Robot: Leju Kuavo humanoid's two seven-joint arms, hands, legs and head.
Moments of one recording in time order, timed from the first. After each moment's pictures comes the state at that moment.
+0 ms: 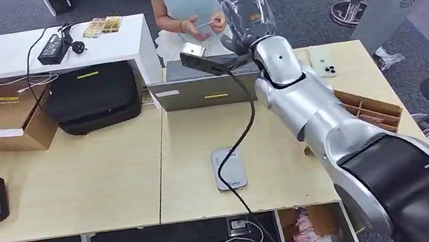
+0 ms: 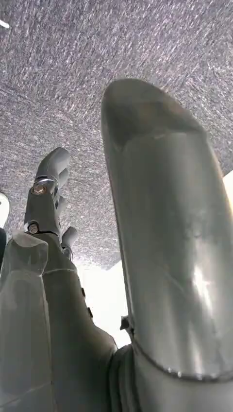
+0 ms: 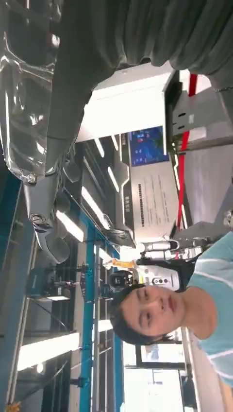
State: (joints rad) left arm -0.24 0.17 0.34 -0.25 -1.25 -0.64 -0.01; right arm -1.17 0.14 0.33 -0.46 1.48 -0.55 -0.07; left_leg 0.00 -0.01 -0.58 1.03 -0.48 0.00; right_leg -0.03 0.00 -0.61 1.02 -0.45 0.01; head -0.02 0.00
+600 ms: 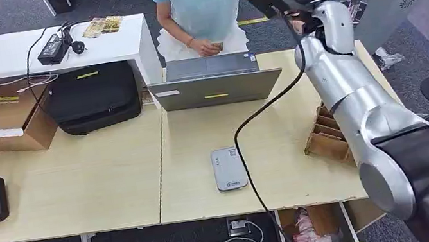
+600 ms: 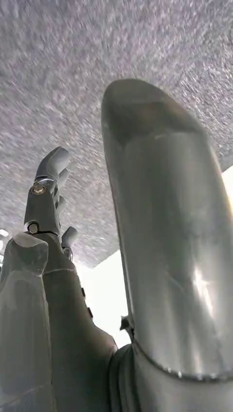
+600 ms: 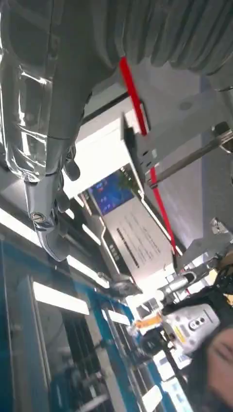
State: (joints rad) left arm -0.20 0.18 0.40 -0.25 -1.25 -0.62 0.01; right arm -1.19 -0.01 0.09 -0.60 1.19 -0.55 -0.15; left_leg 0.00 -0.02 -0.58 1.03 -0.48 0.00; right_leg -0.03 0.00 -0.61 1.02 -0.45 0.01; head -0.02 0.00
